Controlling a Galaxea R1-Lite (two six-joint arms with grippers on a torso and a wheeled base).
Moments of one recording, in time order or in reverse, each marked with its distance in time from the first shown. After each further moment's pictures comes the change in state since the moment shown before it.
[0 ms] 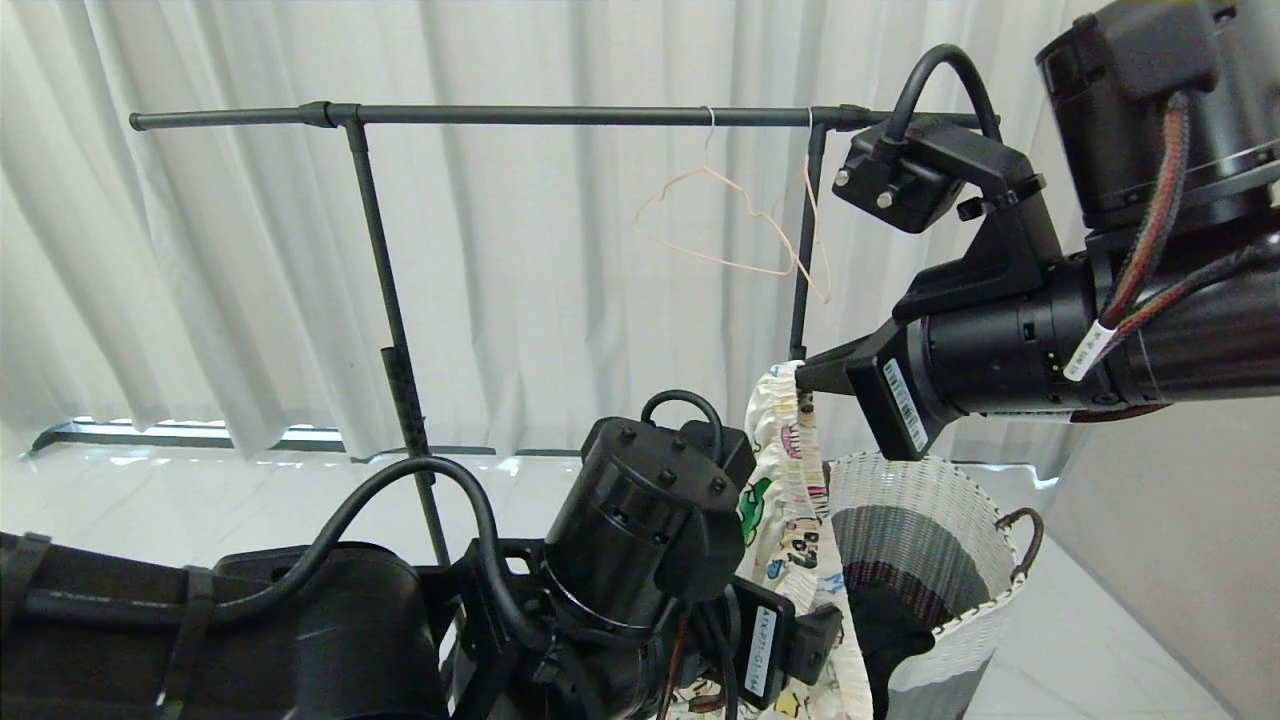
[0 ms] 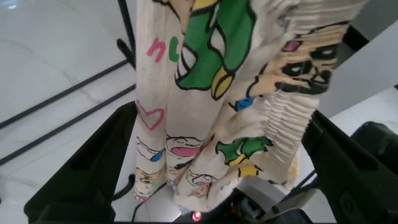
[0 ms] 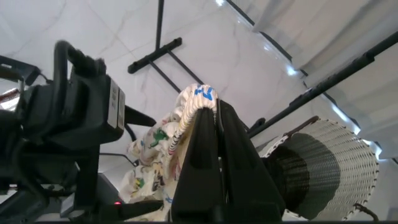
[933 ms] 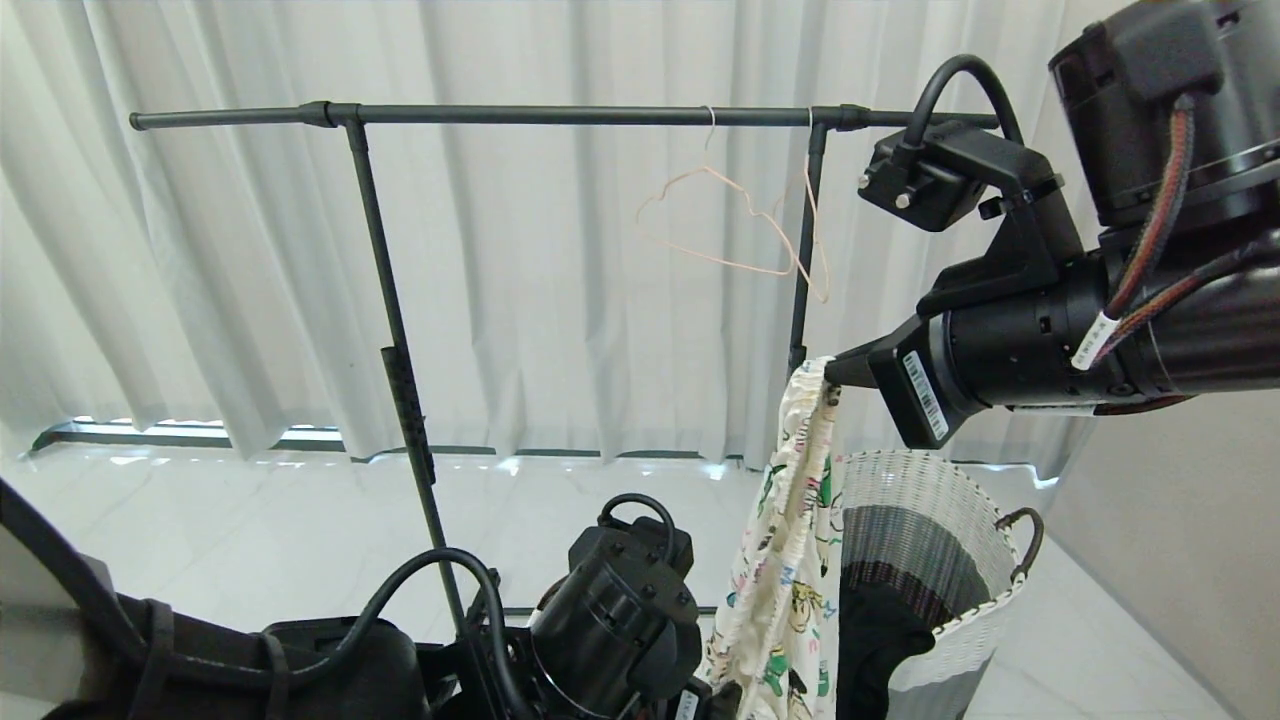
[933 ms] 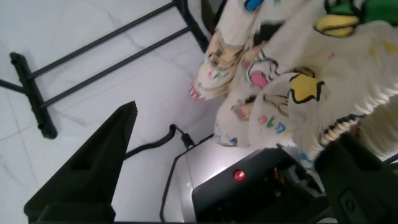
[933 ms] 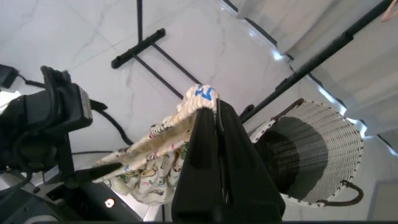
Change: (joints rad) left arm 0.029 0.041 0.203 0.000 0.096 -0.001; right arm -0.033 -0.010 -0.004 0.041 -0.055 0.015
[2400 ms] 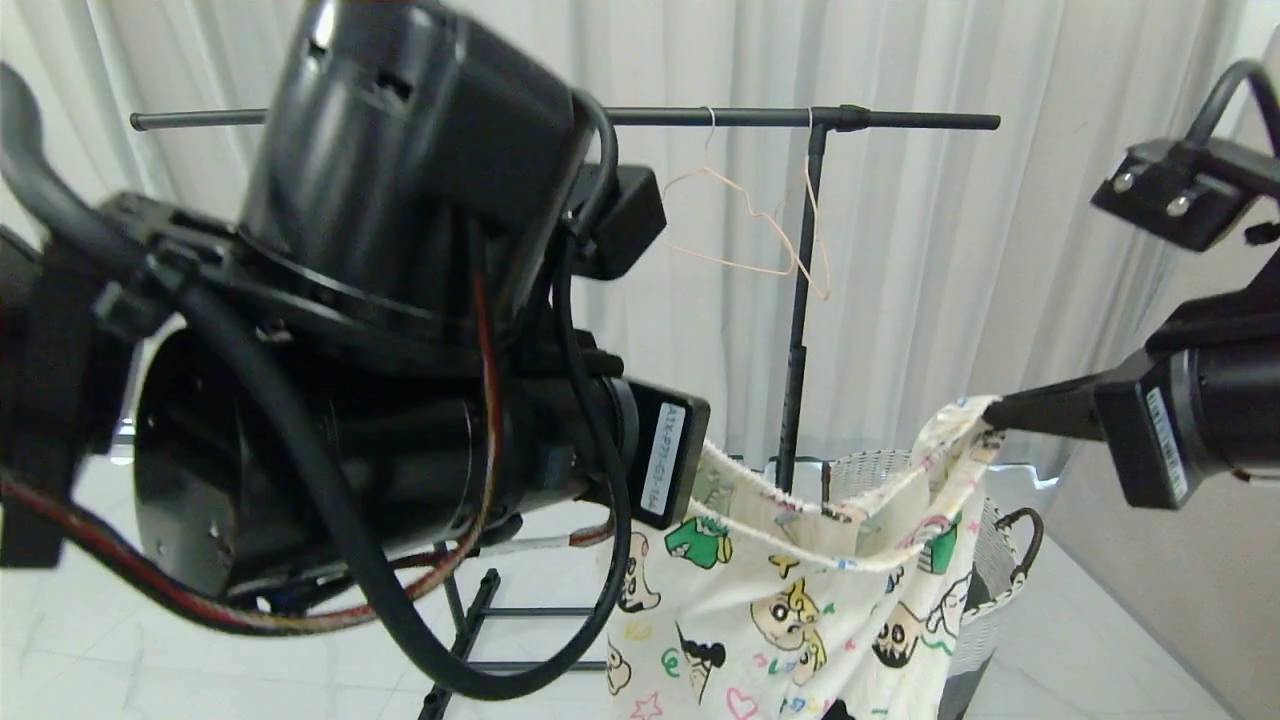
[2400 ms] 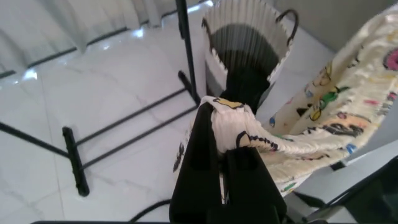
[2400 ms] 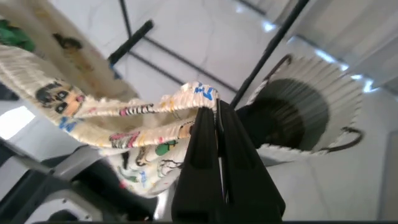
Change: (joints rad) left arm 0.000 -0.225 -0.651 0.580 0.106 0.132; right arm -0.077 -0.246 0.170 0.108 -0.008 0.135
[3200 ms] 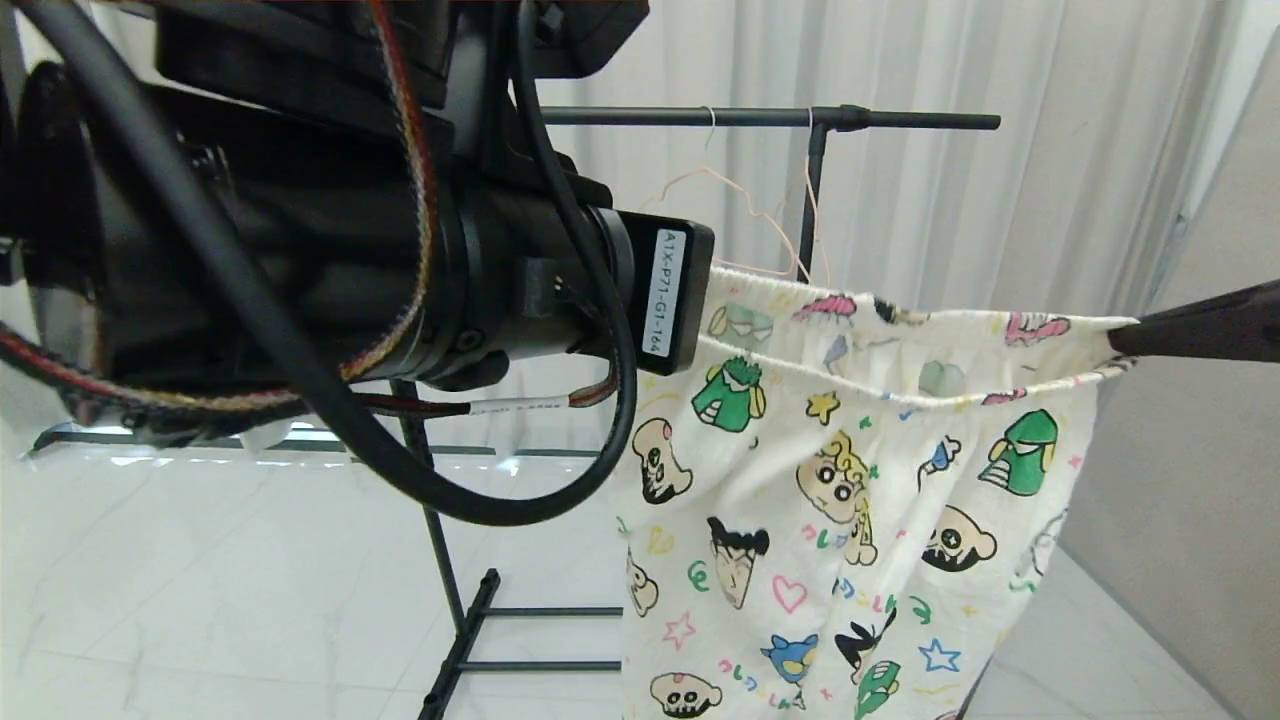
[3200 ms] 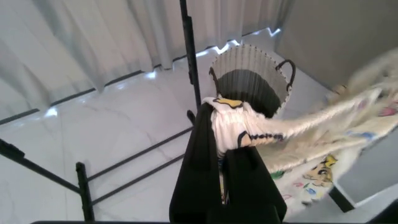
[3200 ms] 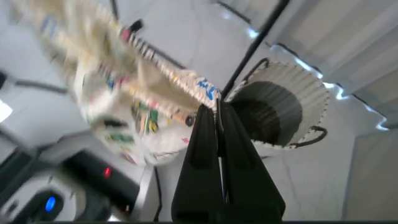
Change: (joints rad) left arm 0.014 0.013 -0.189 0.000 0.056 0.087; right arm -0.053 -0.065 -0.203 0.230 0.009 -0.109
